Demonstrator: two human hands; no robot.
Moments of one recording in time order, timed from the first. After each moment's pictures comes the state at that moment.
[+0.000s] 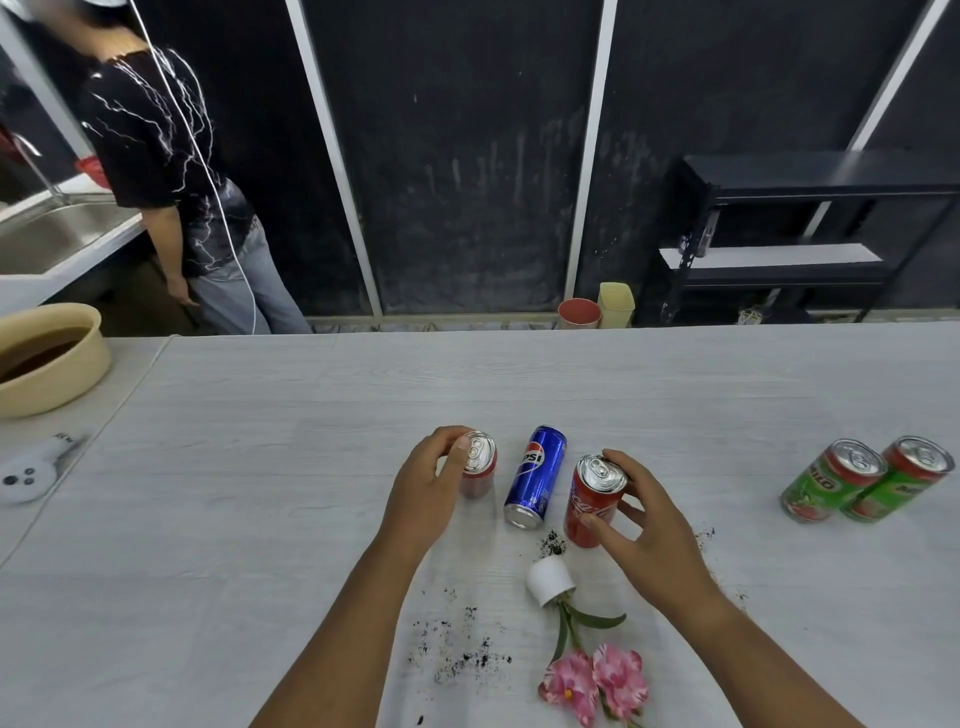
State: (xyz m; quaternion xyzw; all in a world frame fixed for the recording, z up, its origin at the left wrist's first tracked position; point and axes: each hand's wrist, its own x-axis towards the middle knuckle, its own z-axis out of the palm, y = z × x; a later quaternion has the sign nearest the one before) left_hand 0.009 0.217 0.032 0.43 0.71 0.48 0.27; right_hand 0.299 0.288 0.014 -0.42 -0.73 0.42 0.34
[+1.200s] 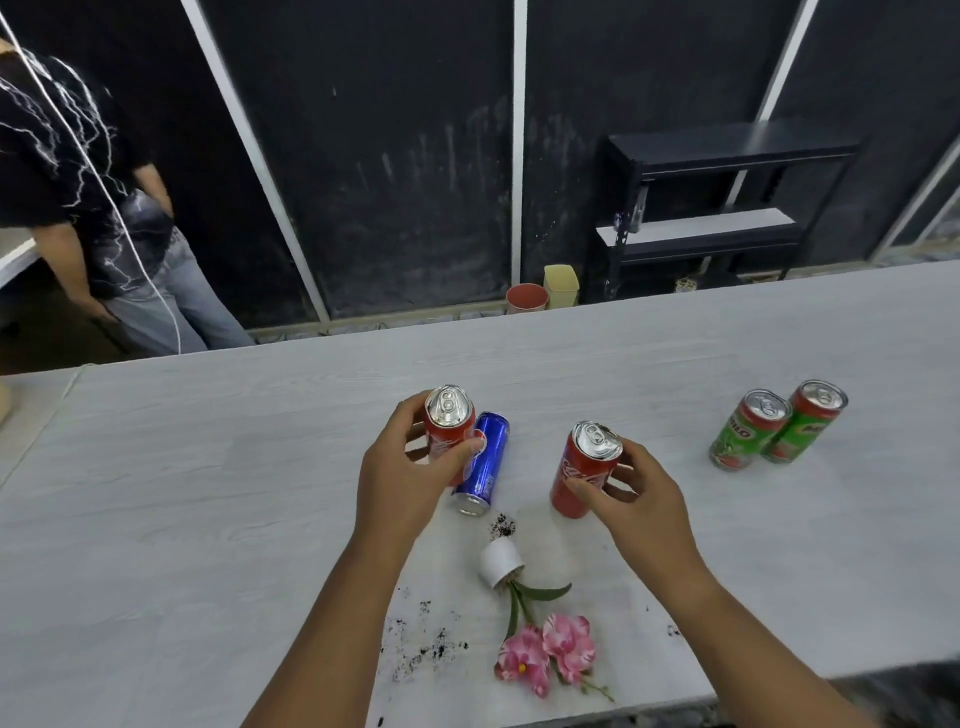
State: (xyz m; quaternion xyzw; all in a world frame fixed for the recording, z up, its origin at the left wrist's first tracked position) left_hand 0.064 0.224 0.074 0.45 0.69 0.52 0.23; right_hand 0.335 0.283 0.025 -0.48 -0.59 0.47 0.44
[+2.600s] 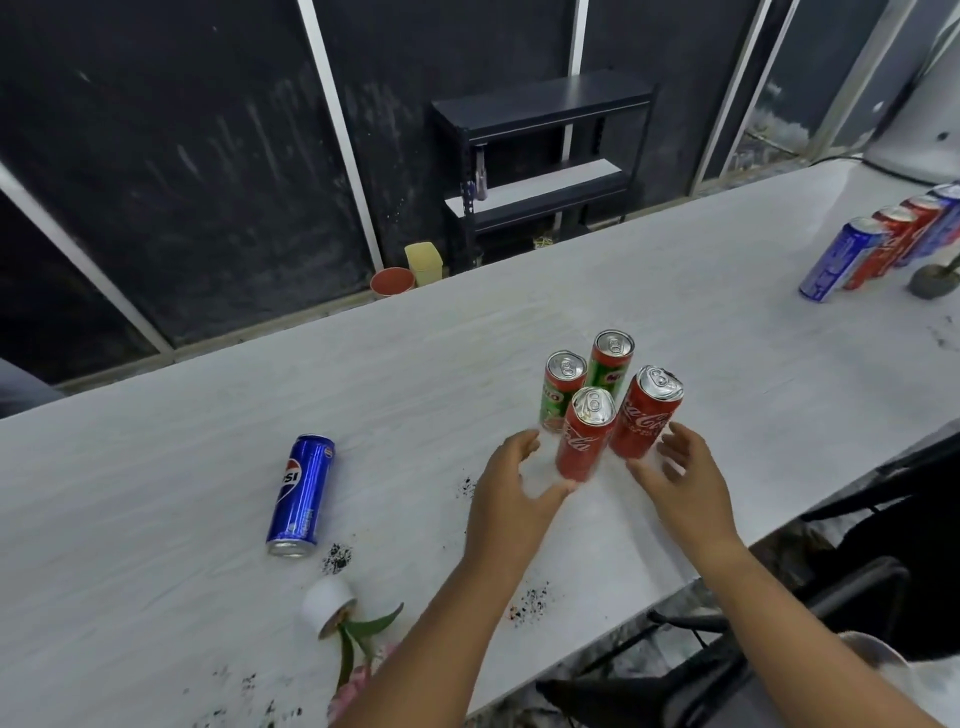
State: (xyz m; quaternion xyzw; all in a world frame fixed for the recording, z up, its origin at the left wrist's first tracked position) left_hand 0.346 0.301 -0.004 0.57 0.62 0.38 0.39; right_hand 0.583 0.314 -0.024 -0.71 -0.46 0.34 0.42
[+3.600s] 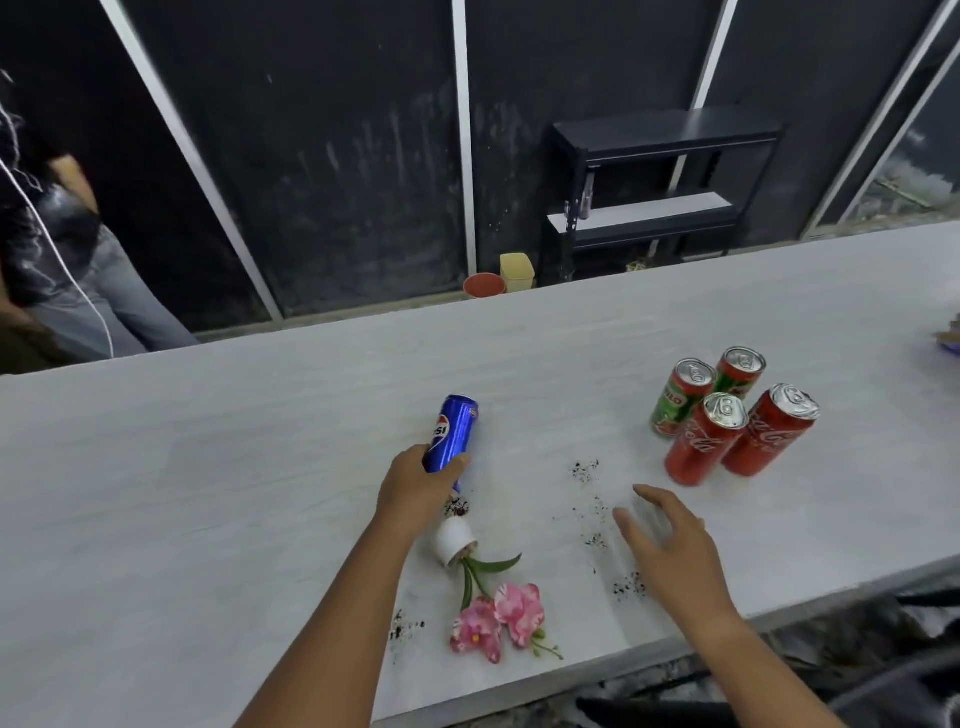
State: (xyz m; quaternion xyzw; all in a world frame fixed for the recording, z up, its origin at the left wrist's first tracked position) left_hand 0.110 0.257 0.009 0.41 0.76 0.34 0.37; right_hand 0.439 0.234 -0.012 -0.66 -0.57 0.37 0.31
